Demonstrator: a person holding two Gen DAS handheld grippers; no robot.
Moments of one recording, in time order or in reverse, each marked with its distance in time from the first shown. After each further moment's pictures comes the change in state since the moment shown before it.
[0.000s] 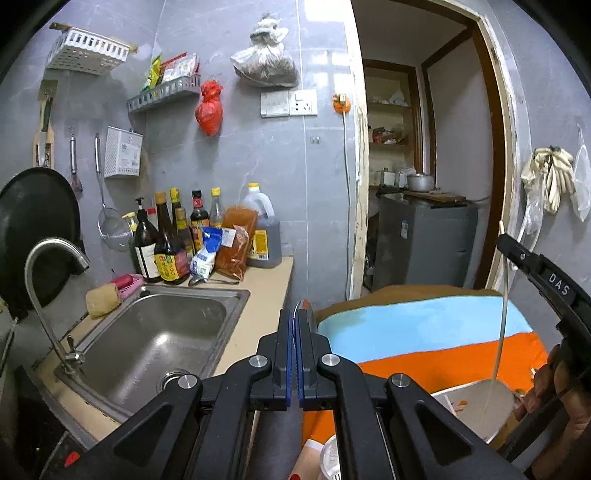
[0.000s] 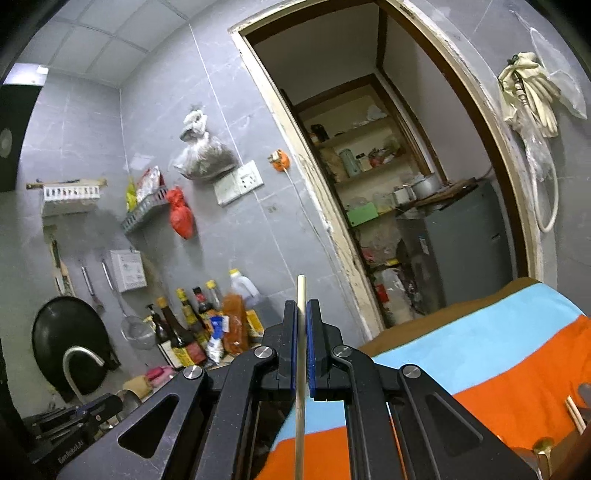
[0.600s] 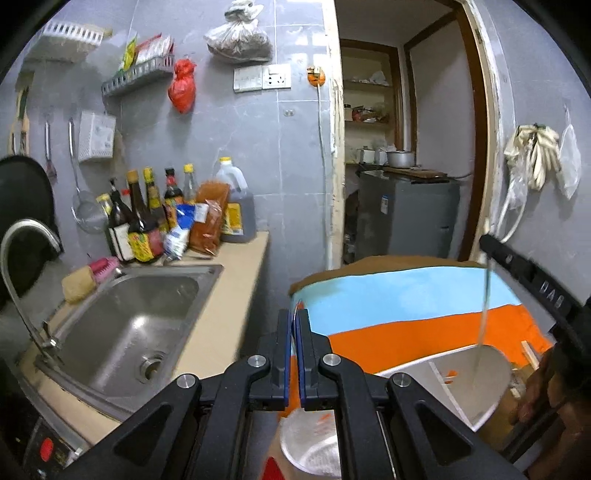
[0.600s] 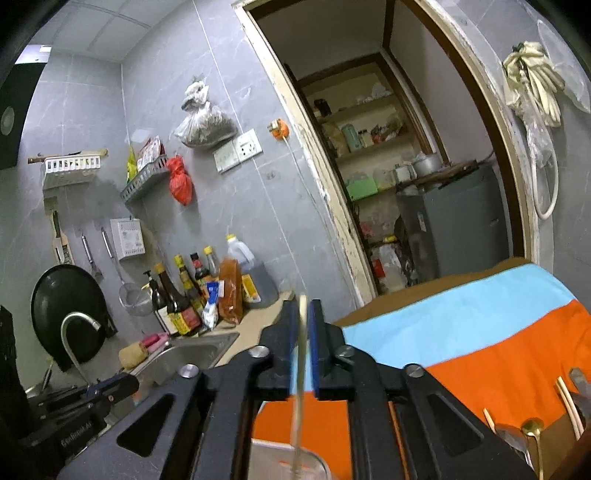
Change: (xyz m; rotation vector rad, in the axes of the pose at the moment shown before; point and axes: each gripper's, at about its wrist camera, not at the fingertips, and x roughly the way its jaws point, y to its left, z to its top) left arm 0.008 -0.016 -0.020 0.006 0.081 -0.095; right arm -0.010 -0.016 -0.021 -0.021 0.111 0.007
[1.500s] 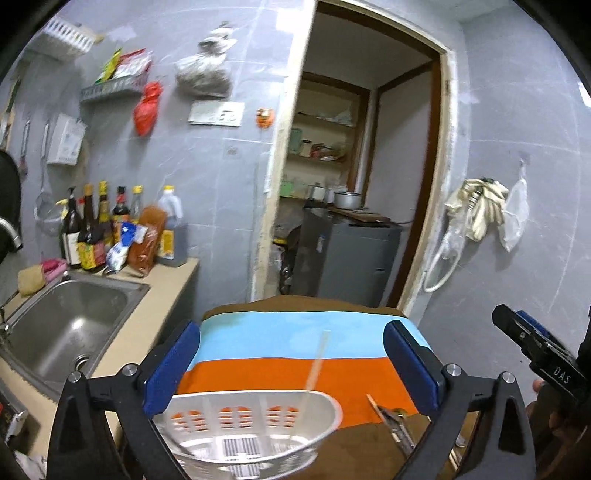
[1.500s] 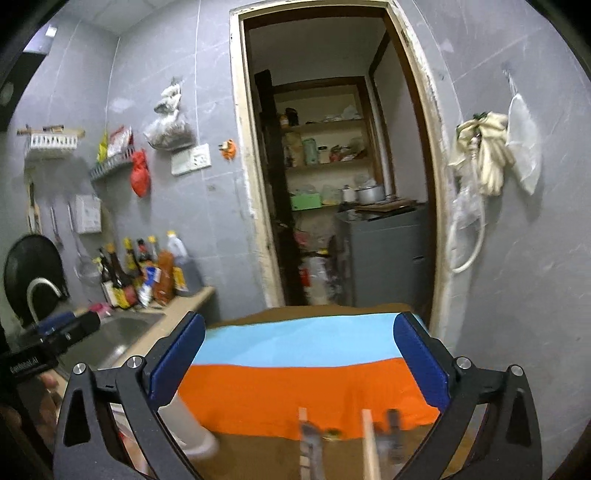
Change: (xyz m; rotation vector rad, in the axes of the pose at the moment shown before) left arm -0.065 -0.090 0.021 -0.096 -0.124 -0.209; right arm -0.141 -0.080 0.081 -0.207 0.011 -0.255
